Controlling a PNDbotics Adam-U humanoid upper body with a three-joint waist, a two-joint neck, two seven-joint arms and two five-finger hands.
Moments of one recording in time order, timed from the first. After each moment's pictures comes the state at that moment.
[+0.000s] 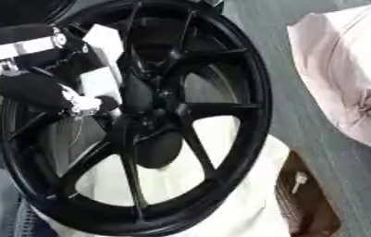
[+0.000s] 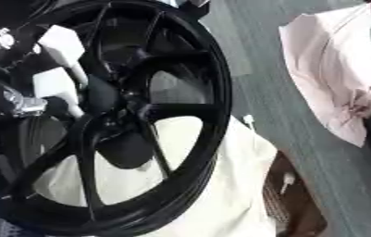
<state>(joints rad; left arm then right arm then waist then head) -0.76 0.95 -0.51 -1.97 -0.08 0.57 -0.52 -0.69 -0.74 0.14 -1.61 -0.20 0.34 -0.23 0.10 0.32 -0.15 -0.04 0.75</state>
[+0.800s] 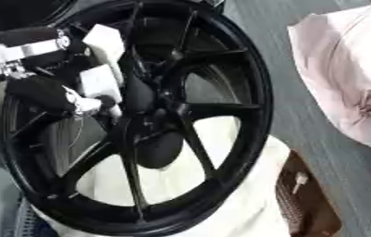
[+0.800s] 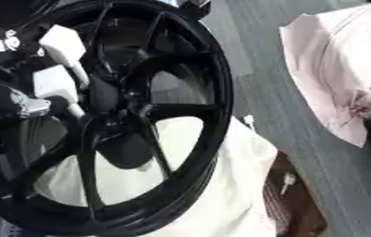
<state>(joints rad) -0.76 0.93 -0.52 -1.94 -0.12 0.52 -0.49 -0.69 -0.74 0.14 -1.61 -0.22 0.34 -0.25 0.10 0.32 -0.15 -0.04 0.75</state>
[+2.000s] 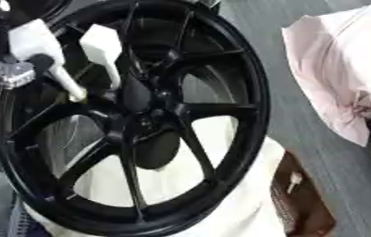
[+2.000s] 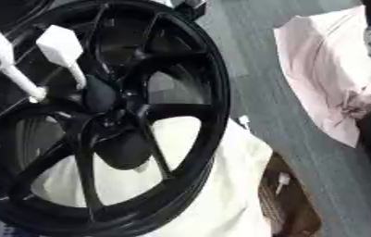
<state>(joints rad) -0.36 1.06 -0.08 -1.99 0.14 0.33 -0.09 -0.65 -0.76 0.10 -1.61 -0.25 0.34 -0.29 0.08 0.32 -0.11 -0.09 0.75</state>
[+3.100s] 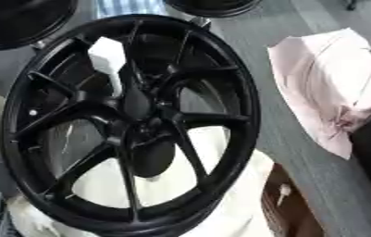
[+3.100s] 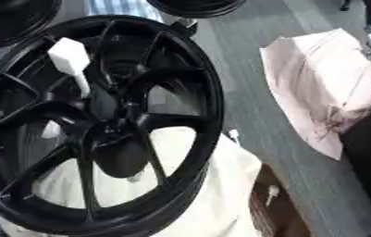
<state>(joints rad) 0.06 0.77 0.36 -1.85 -0.17 0.19 0.07 -0.57 -0.79 0.04 -1.63 -0.28 0.32 -0.35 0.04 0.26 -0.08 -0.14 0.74</state>
